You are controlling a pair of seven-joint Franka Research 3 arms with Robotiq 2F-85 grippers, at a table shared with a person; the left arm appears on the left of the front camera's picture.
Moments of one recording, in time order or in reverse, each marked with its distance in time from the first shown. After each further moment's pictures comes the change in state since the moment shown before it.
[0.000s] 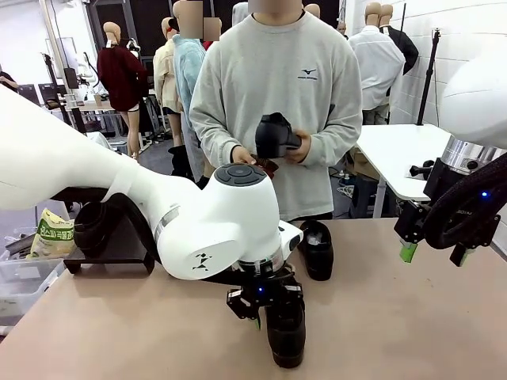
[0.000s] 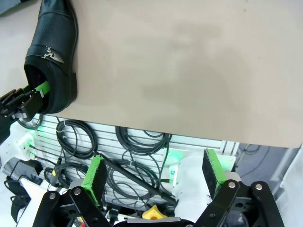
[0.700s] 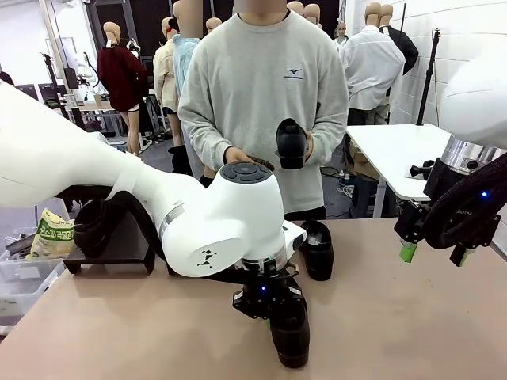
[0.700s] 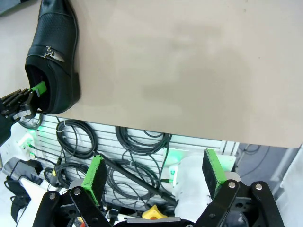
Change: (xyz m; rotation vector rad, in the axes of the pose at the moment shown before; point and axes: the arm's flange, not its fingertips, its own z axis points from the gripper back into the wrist) left arm 0.001 -0.005 0.001 0.015 0.013 -0.003; right arm 0.000 0.000 0.000 0.000 0.000 0.000
